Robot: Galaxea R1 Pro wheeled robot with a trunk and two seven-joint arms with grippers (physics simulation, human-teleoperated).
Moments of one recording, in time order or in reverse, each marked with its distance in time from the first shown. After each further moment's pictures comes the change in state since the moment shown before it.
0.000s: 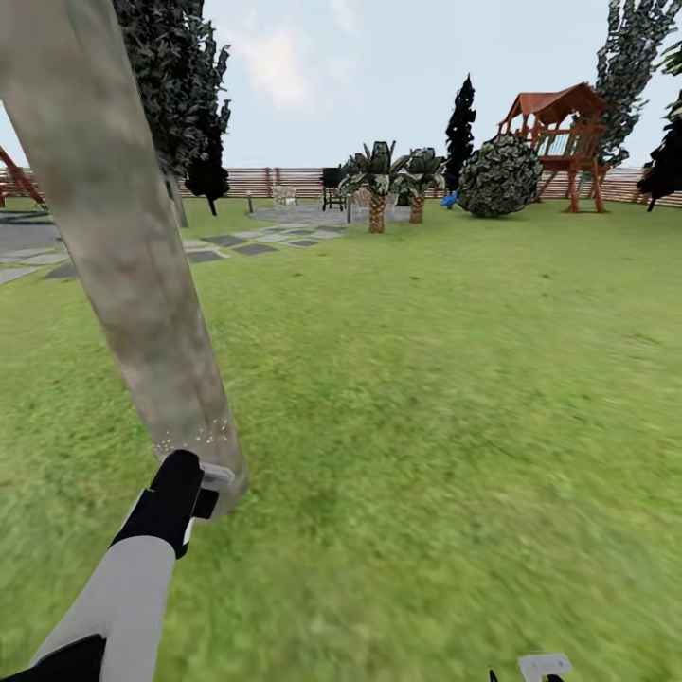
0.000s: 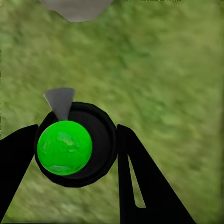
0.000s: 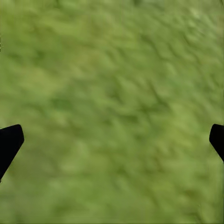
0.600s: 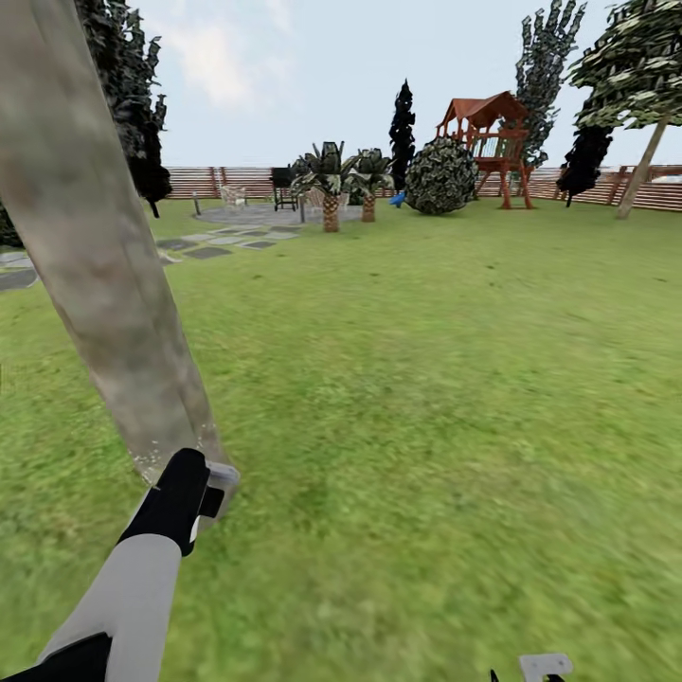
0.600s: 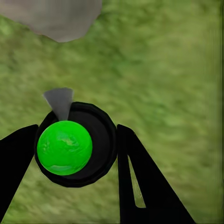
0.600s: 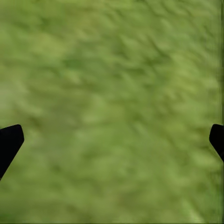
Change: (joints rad) left arm -0.005 -0.018 -0.007 0.002 -0.001 0.001 0.000; right arm 0.000 -0.002 0.000 -0.002 -0.001 0.000 0.000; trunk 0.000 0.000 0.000
